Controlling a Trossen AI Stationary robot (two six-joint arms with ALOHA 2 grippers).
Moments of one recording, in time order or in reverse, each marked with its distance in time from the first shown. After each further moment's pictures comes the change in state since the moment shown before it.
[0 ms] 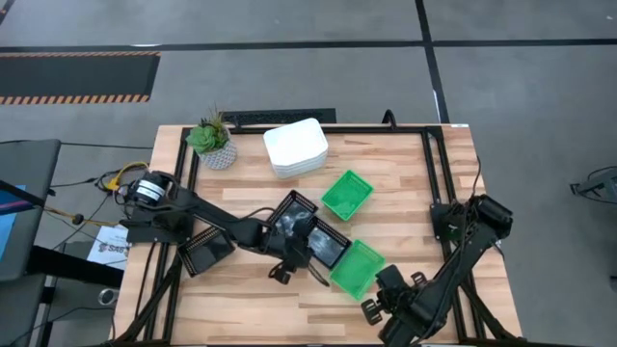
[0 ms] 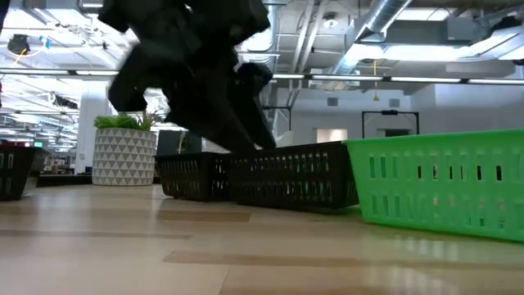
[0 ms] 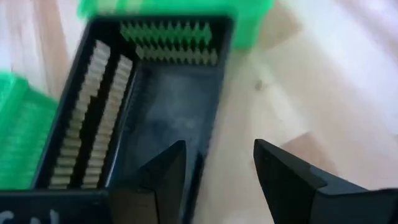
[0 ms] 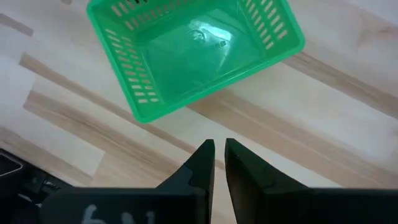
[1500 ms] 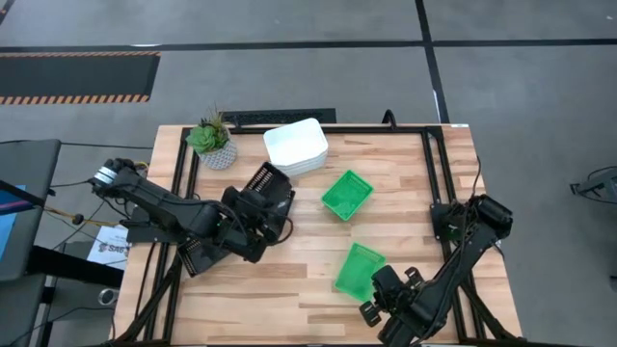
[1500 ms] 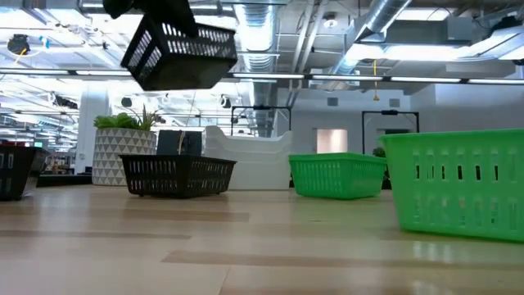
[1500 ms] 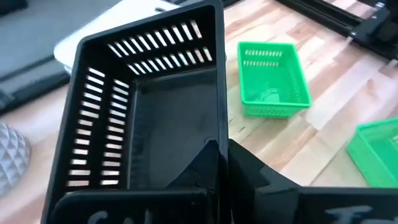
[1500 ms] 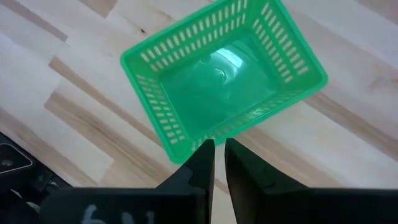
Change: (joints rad) left arm -0.130 -0.366 0.227 -0.910 -0.725 -1.419; right arm -0.001 0.000 0.000 0.020 0.101 -0.133
